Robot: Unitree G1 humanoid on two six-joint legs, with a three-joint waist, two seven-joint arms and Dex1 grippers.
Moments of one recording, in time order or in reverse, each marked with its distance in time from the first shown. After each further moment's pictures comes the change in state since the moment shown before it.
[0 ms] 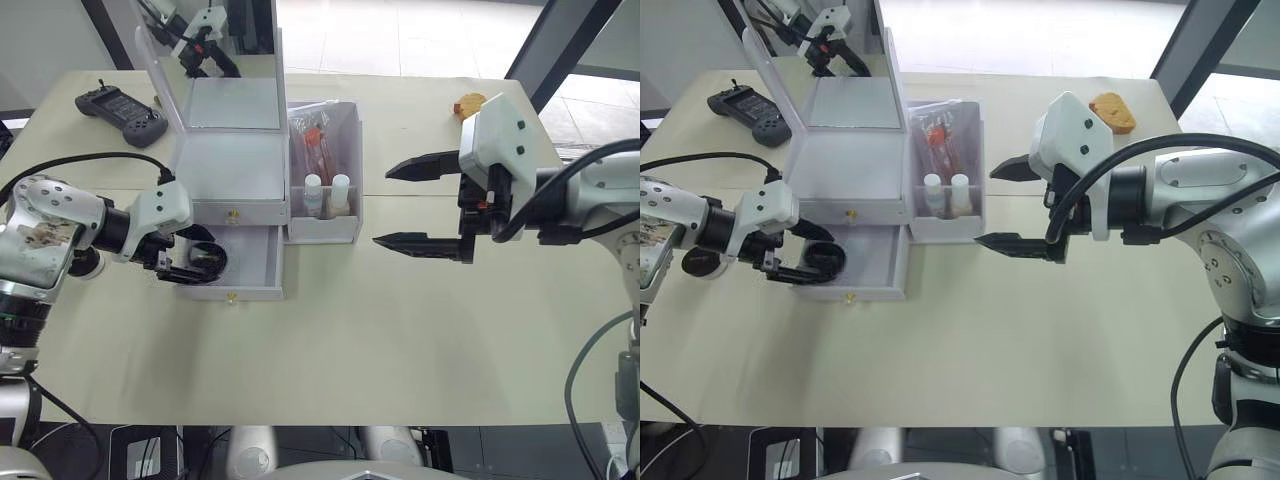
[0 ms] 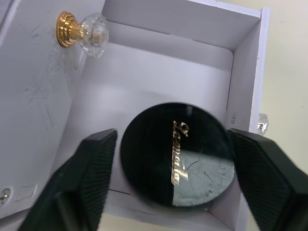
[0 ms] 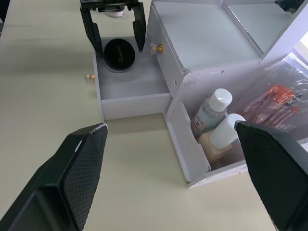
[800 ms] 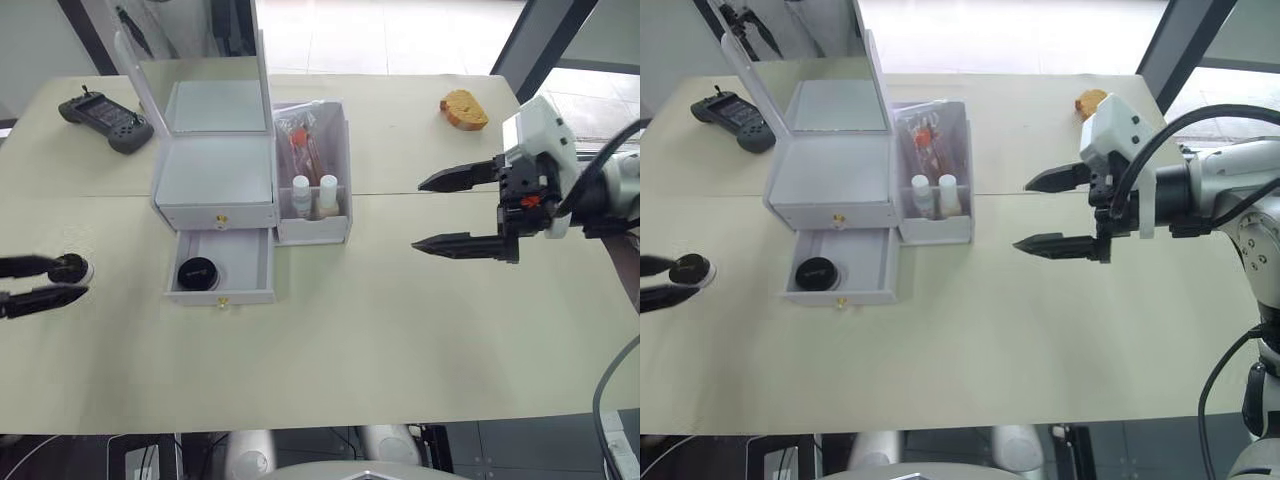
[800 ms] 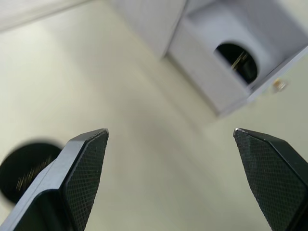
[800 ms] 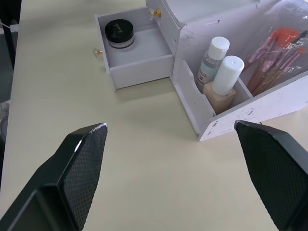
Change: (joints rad) left arm 0.750 0.099 0.864 0.262 -0.157 0.052 -0.001; right arm 0.028 -0.096 -0.014 0.232 0.014 -0.077 0.245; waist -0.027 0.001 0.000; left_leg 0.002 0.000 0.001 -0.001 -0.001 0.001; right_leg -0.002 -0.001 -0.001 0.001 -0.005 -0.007
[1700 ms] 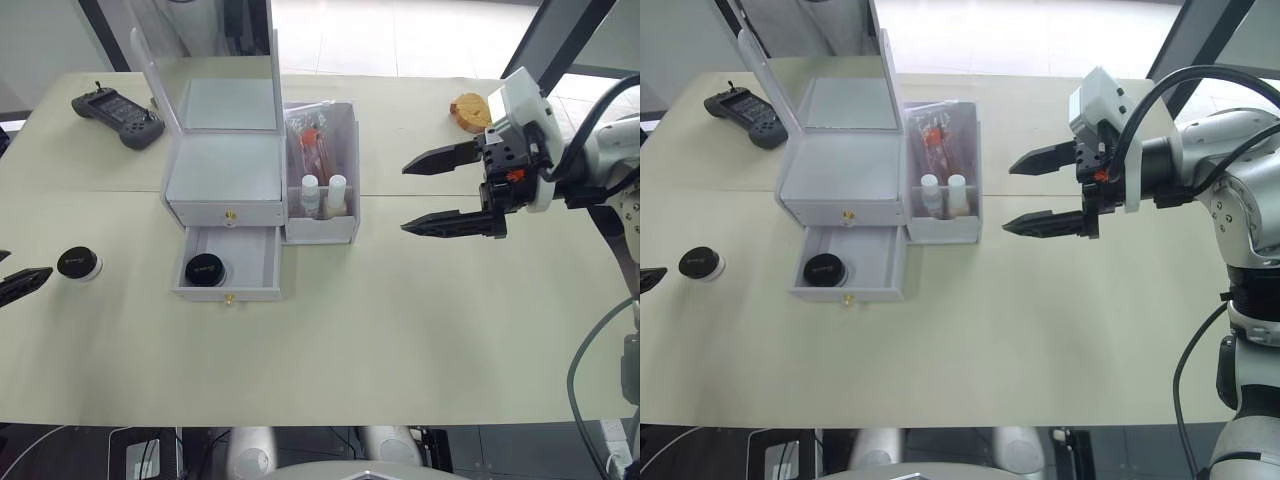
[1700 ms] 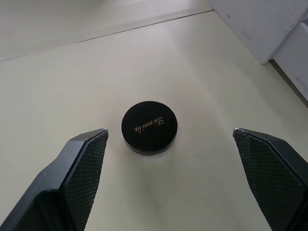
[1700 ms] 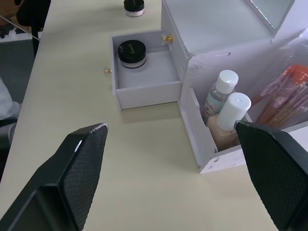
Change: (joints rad) left arm -0.213 -0.017 -0.077 0.098 0.025 -0.003 0.280; right arm -0.135 0.085 0.085 0.112 -0.064 -0.050 0.069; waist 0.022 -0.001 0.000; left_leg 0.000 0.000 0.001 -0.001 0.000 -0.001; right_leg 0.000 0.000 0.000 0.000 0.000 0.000
